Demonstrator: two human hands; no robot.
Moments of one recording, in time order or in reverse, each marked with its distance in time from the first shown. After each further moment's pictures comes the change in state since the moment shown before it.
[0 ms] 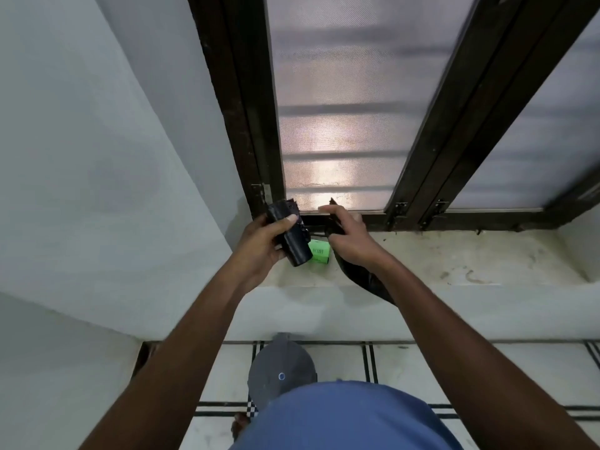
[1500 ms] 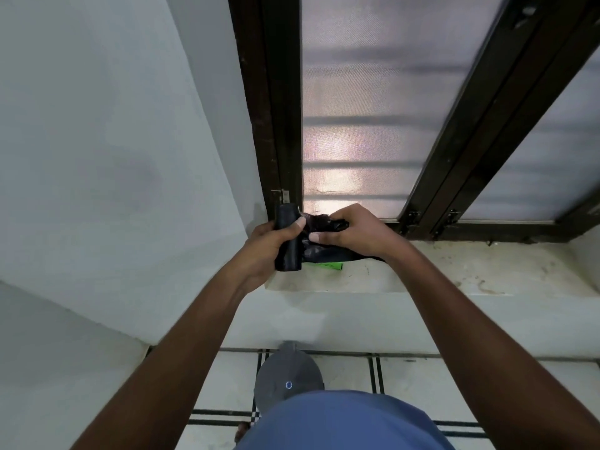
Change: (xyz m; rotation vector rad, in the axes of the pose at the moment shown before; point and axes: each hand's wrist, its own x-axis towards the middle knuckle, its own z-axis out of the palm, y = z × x) left_hand -0.022 0.024 -0.023 0.182 -0.030 -0.063; right_hand -0.009 -0.057 -0.009 -0.122 -0.103 -0.212
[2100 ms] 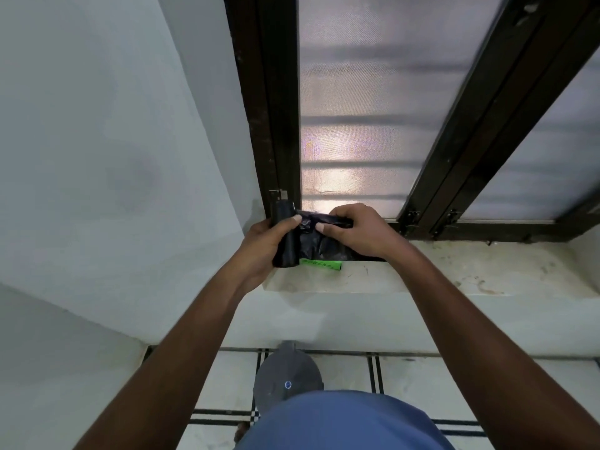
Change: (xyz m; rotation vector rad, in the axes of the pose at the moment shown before) left_hand 0.005 0.001 0.002 -0.027 0.062 0.010; right_hand 0.003 0.009 -0.003 -0.106 0.123 -0.005
